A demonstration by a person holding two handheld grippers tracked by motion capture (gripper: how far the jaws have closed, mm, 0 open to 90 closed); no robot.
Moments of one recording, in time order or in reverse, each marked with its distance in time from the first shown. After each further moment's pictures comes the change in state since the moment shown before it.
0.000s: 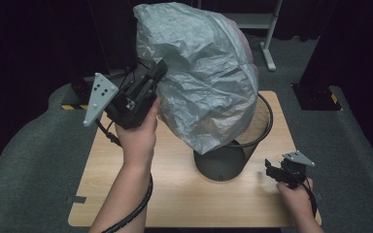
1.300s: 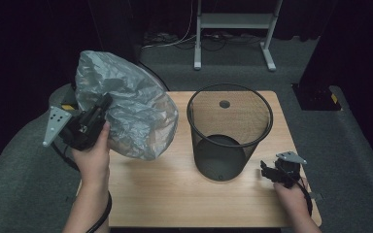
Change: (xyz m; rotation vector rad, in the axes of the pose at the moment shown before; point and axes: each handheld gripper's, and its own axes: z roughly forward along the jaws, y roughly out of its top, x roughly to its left) left arm 0.099 -0.053 -0.088 0.187 0.281 -0.023; right arm 0.009 -0.003 0.013 0.052 0.002 -0.032
